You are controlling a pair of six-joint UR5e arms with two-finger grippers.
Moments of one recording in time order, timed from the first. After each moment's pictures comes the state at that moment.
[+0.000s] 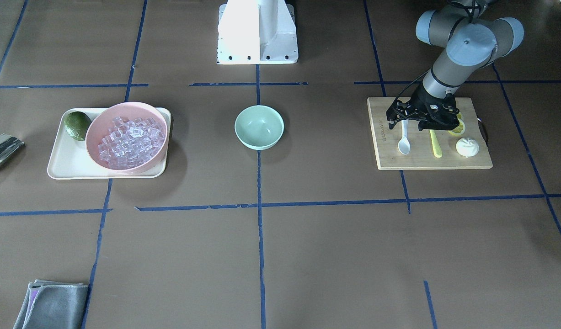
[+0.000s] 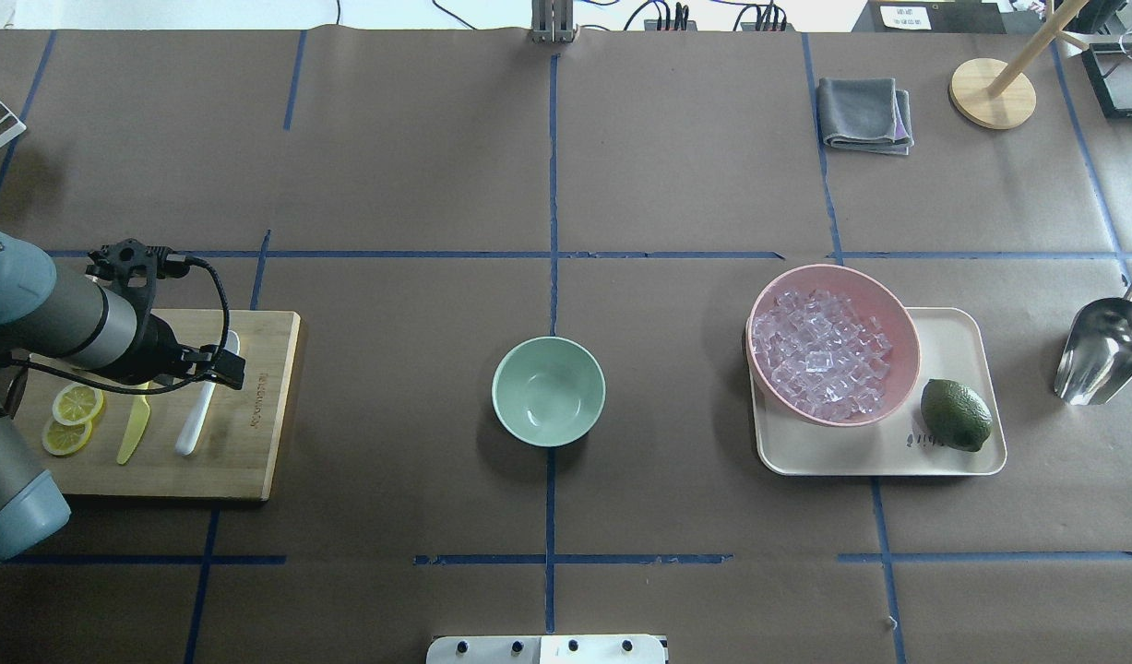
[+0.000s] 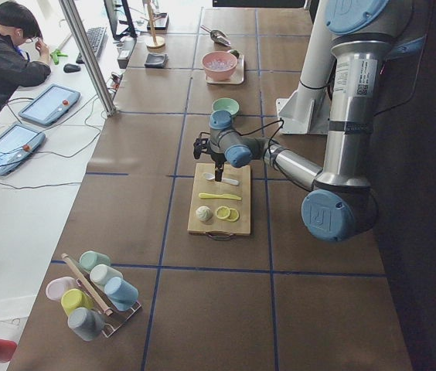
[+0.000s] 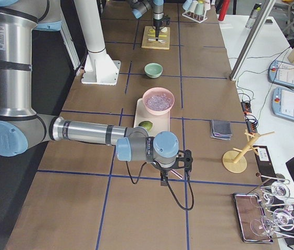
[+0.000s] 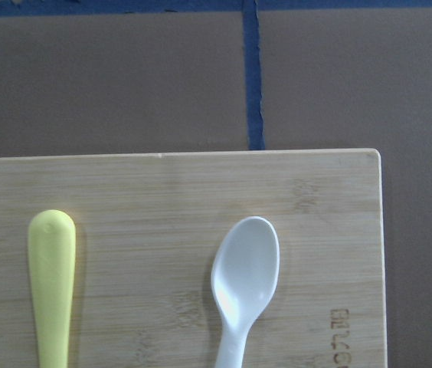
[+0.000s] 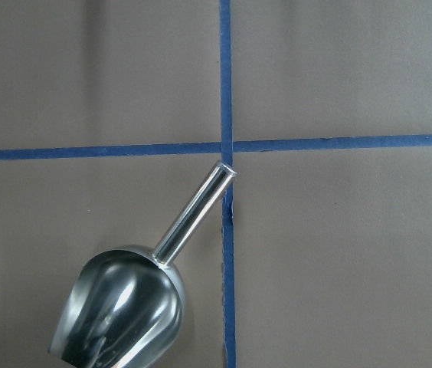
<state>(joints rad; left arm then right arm) -0.71 -1.63 -1.84 -1.97 -2.05 -1.01 1.59 -1.65 1.58 -1.42 2.44 0.08</state>
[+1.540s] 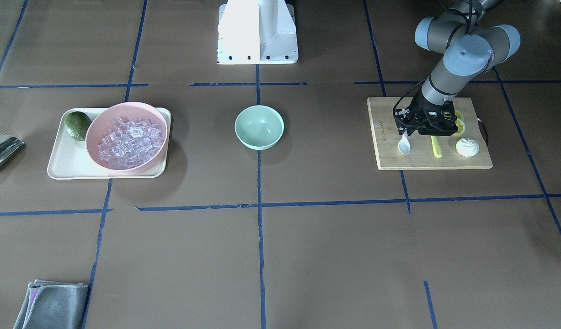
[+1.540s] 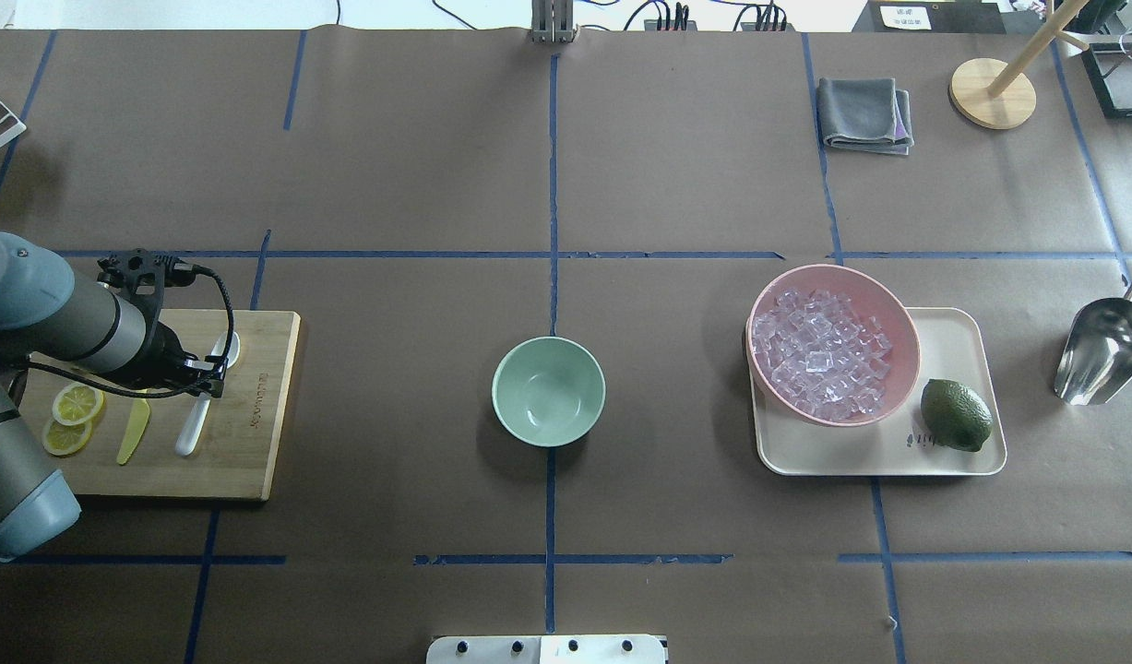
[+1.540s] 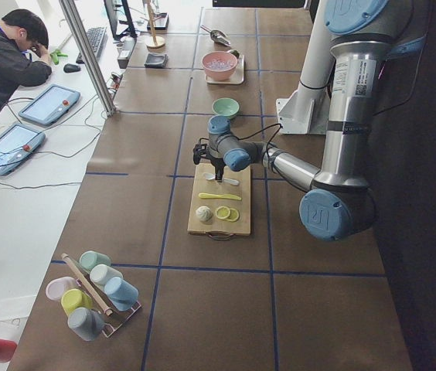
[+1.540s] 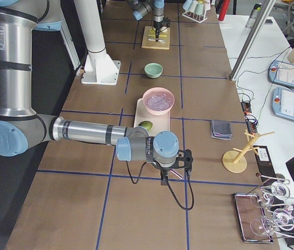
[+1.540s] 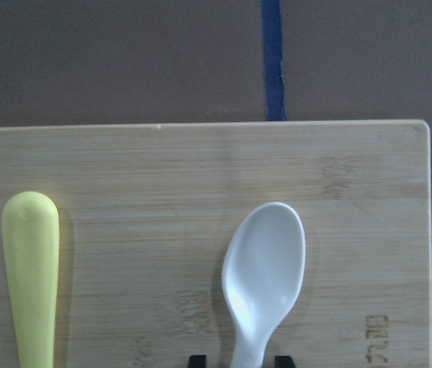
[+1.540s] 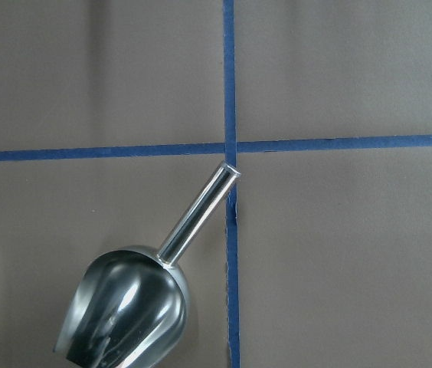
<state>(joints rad) -0.70 -1.64 -1.80 -1.97 -2.05 -1.01 1.59 -1.65 1.58 -1.42 2.44 0.08</state>
